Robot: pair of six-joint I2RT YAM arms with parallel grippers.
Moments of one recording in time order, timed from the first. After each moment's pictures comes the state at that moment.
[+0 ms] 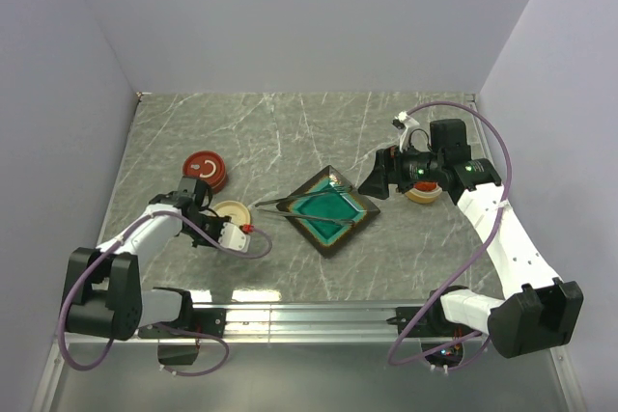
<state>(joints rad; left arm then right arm) -0.14 1.27 0.62 -0.74 0.44 1.65 0.18 1.17 1.09 -0.70 -0.73 0.02</state>
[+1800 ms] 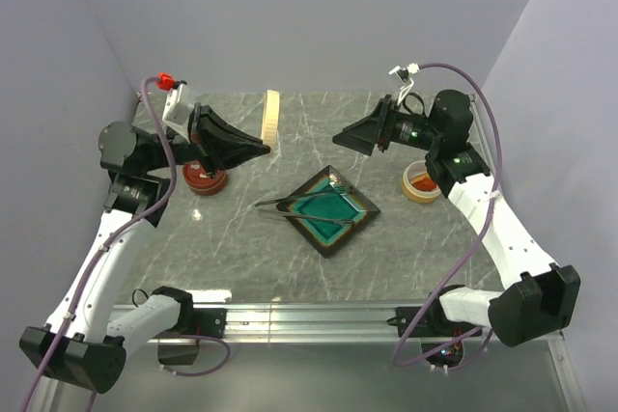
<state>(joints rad) -0.25 0.99 1.11 0.36 1.15 -0.55 0.27 1.23 1.16 0.04 -0.94 0.66</state>
